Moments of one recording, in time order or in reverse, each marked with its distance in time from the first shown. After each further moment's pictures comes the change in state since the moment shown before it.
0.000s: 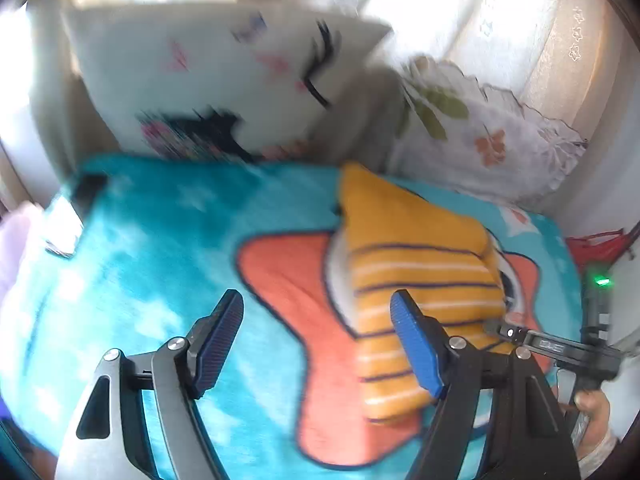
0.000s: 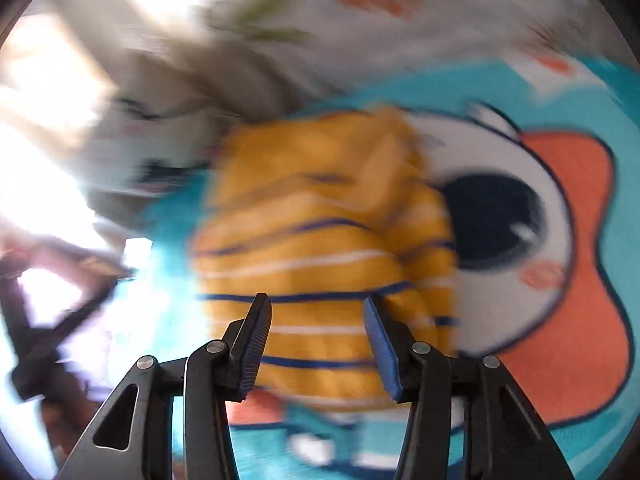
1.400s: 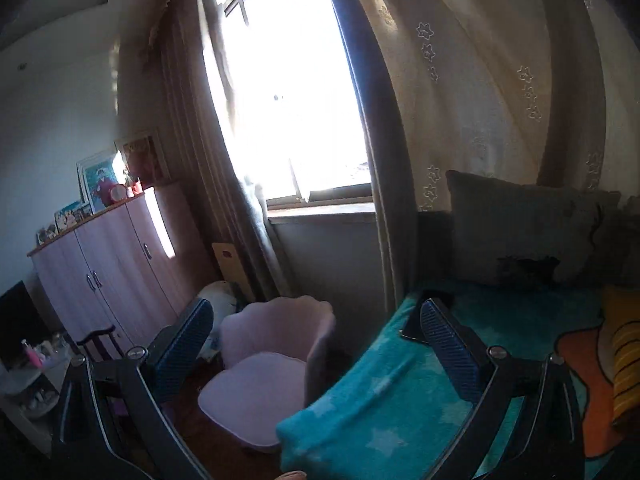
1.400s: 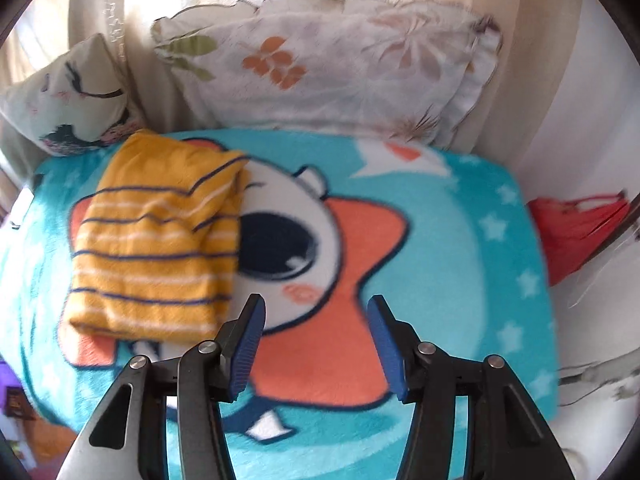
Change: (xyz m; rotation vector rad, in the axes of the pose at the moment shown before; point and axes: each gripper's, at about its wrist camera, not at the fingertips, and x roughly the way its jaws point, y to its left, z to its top) left arm -0.230 0.126 -0.070 -0.118 -0.491 0.795; right arm -0.122 -0.018 -0.008 -0.299 -0.143 -0.342
